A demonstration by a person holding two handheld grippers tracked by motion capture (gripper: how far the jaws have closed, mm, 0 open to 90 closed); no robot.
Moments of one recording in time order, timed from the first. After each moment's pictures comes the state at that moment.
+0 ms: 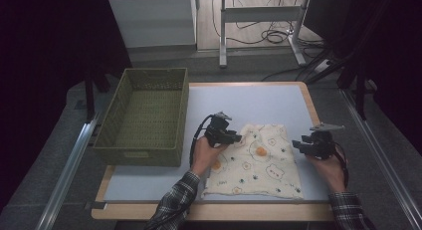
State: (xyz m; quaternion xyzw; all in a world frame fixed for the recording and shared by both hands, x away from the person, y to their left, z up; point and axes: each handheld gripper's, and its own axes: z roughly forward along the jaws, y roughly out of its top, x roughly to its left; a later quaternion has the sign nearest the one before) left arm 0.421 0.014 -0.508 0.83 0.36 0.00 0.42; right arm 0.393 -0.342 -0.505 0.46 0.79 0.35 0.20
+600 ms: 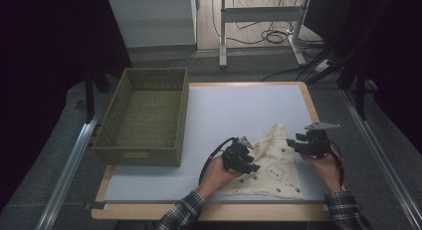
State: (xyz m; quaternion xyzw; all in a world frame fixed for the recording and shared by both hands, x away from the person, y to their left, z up) left arm 0.356 -0.033 -0.518 0.88 0.26 -0.03 0.39; right arm 0.391 -0.323 -0.497 0.44 0.80 0.37 0.19
